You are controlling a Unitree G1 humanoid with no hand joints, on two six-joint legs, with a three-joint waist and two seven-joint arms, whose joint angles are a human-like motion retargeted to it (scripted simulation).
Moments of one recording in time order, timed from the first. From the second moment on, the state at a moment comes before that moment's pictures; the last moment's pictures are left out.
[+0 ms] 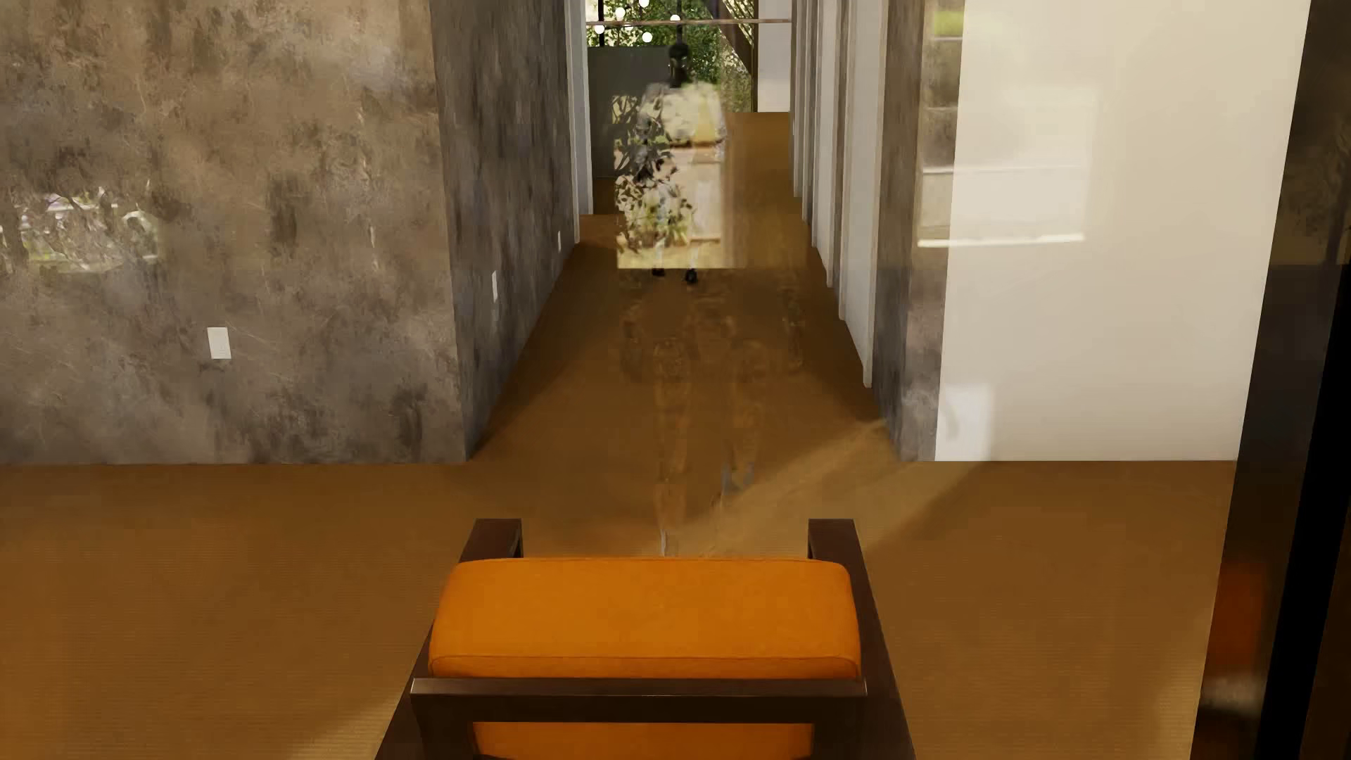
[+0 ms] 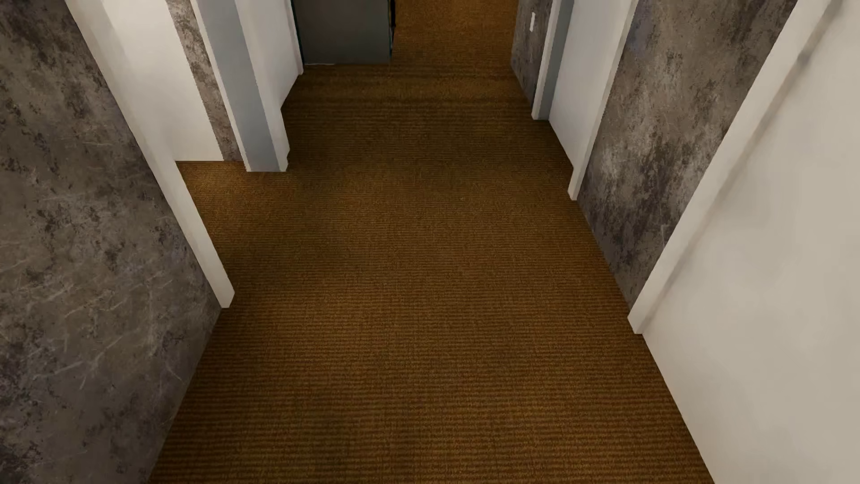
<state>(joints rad) -0.22 -0.06 0.09 0.16 0.23 0.07 0.00 0.00 0.05 1.08 0.60 0.39 0.34 -0.31 -0.02 0.33 -0.36 0.00 0.00 -0.44 0.54 0.92 0.74 0.00 0.00 0.00 0.00 0.00 0.00</state>
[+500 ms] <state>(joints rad) -0.28 0.05 0.21 0.23 -0.08 0.07 0.00 0.00 0.04 0.81 0.90 0.43 0.31 -0.16 0.23 0.35 -0.34 0.00 0.00 -0.47 0.49 0.85 0.89 0.00 0.00 0.00 0.00 0.00 0.00</state>
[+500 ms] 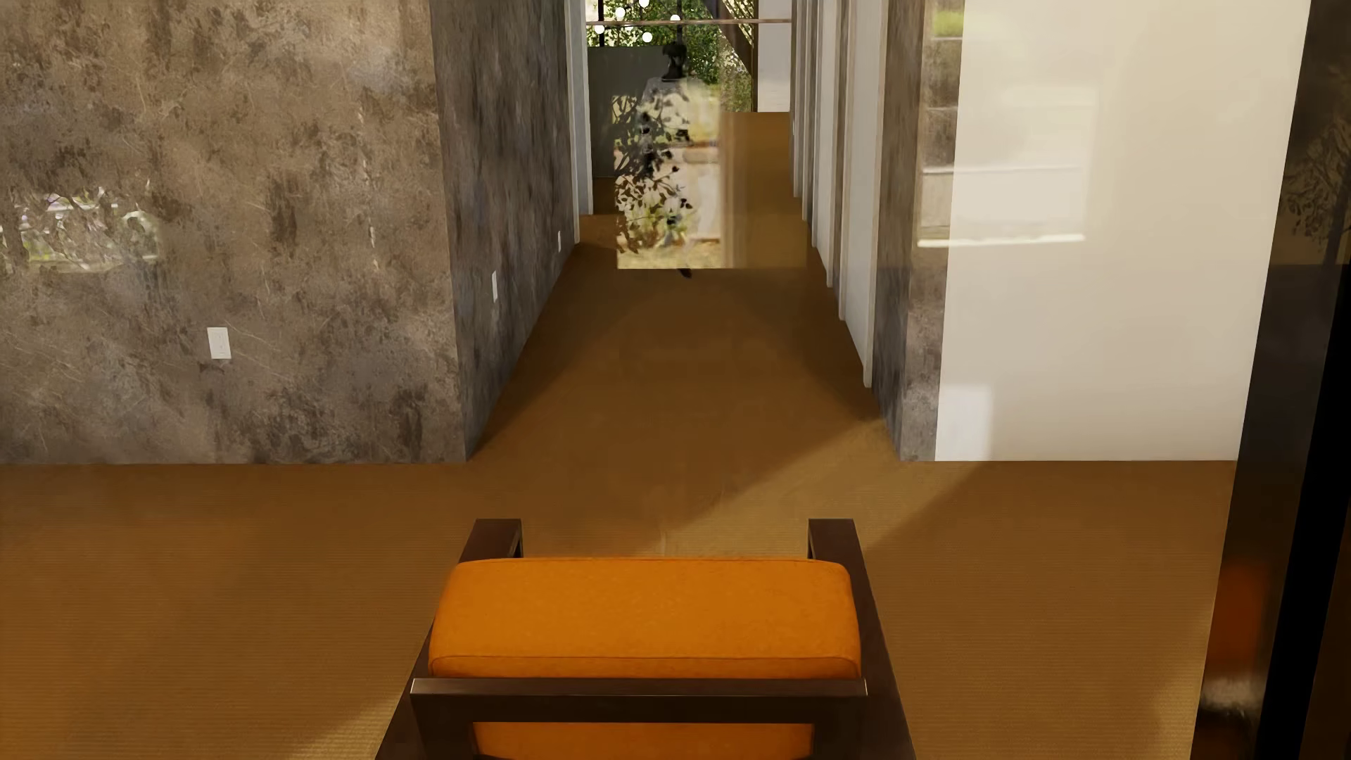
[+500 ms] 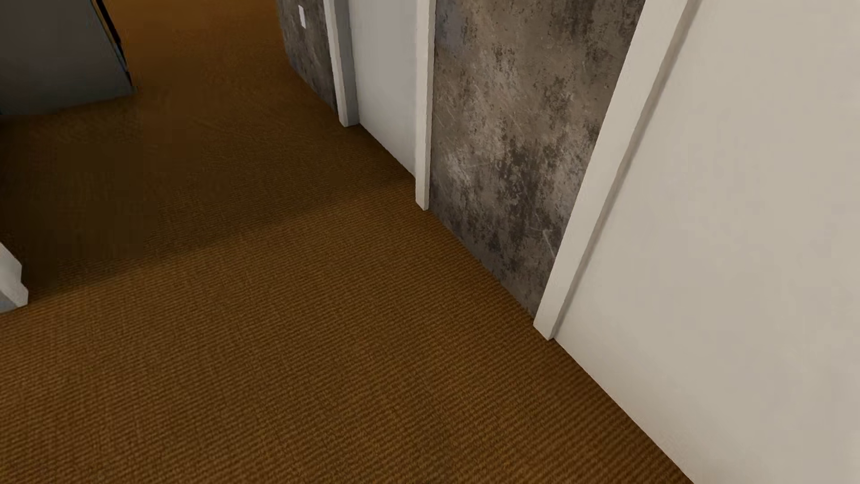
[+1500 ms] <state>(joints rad) -0.04 -0.42 -0.04 0.29 -0.11 0.05 0.00 0.00 0.10 0.73 0.70 0.28 0.44 -0.34 0.11 0.44 -0.36 0.00 0.00 -0.27 0.51 0.48 0.86 0.00 0.00 0.00 0.00 0.00 0.00</state>
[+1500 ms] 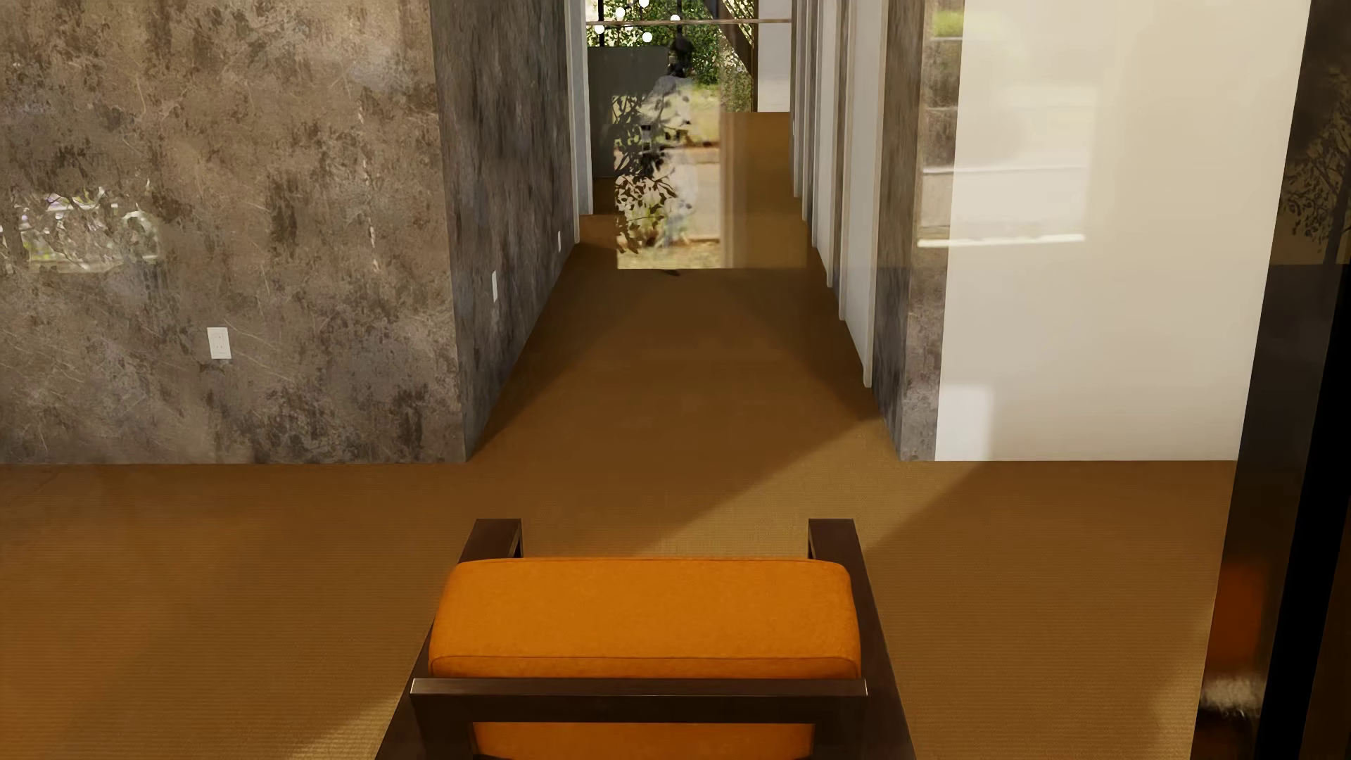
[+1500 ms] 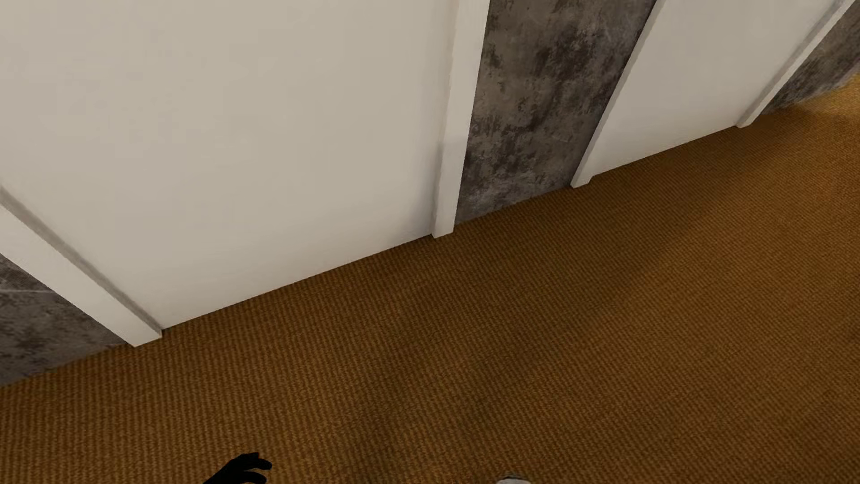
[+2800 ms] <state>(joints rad) 0.41 -0.62 -0.35 0.20 0.06 0.10 0.00 0.00 0.09 0.66 0.61 0.14 0.54 -0.04 0.13 0.43 -0.42 0.00 0.00 -0.17 0.75 0.48 0.94 0.00 0.00 0.00 0.00 0.00 0.00</state>
